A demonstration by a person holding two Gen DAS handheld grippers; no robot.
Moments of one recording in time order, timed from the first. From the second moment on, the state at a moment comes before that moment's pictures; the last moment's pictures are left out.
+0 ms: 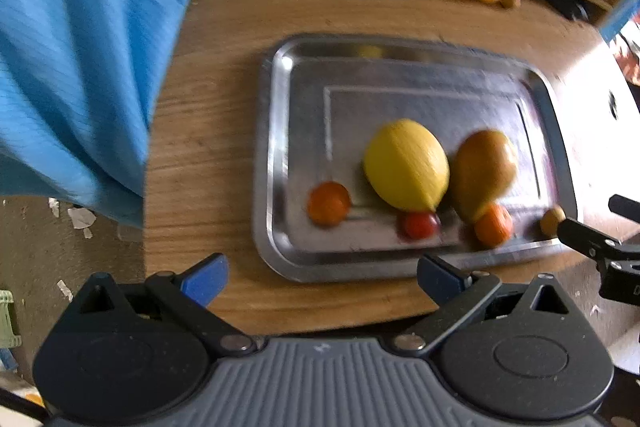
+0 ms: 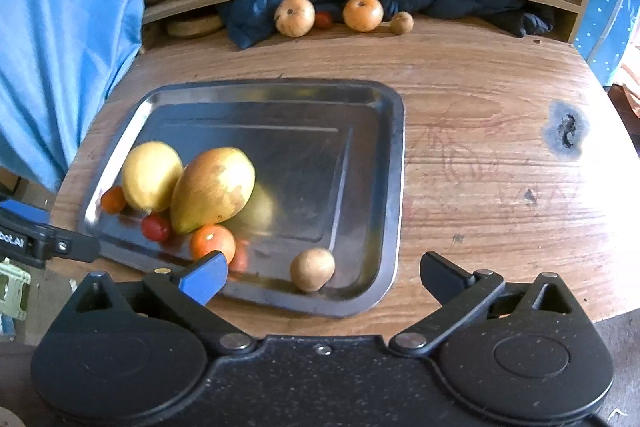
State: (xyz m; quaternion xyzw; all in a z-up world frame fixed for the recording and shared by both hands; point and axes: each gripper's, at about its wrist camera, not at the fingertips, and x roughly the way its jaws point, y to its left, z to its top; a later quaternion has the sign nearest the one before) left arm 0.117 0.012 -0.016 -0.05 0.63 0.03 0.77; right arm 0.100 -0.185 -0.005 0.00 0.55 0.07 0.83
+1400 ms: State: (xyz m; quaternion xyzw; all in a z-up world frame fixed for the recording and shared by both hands) left arm 0.287 -0.013 -0.014 -0.08 0.58 -0.05 0.81; right arm 0.194 -0.193 0.007 0.04 0.49 0.01 0.87
